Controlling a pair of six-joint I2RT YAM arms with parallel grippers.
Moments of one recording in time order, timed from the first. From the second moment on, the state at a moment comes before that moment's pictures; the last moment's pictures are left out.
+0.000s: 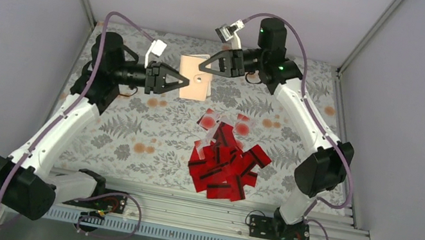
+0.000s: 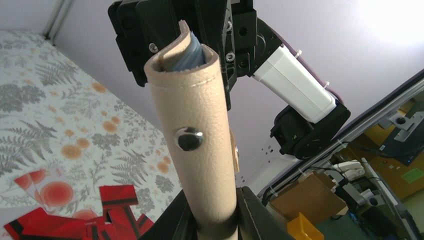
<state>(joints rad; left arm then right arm) -0.28 1.15 1.10 -0.07 1.18 -0.61 0.49 1.76 1.77 -0.28 -1.49 0.60</state>
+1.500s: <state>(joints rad) -0.37 1.29 1.24 -0.51 0.71 -0.51 0.43 1.68 1.70 -0.63 -0.97 0.43</state>
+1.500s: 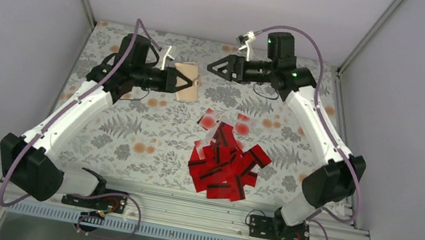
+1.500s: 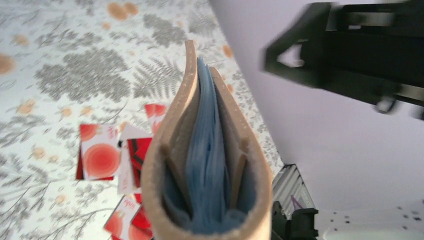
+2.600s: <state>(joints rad) -0.37 1.33 1.23 -0.63 0.61 -0.53 0.70 1.73 1.66 -0.79 -0.24 0.47</state>
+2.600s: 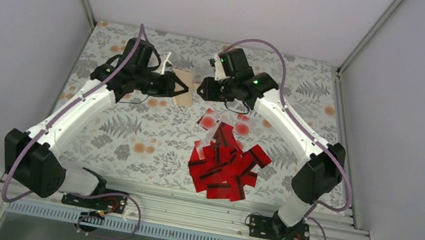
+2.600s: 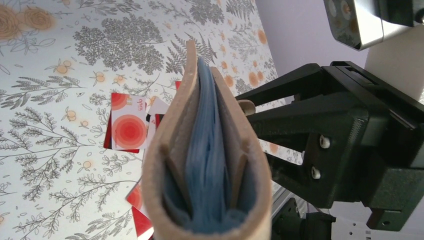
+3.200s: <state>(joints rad) -0.37 1.31 1.23 -0.58 0.78 -0.46 0.57 1.57 1.46 -0.60 -0.53 0.44</state>
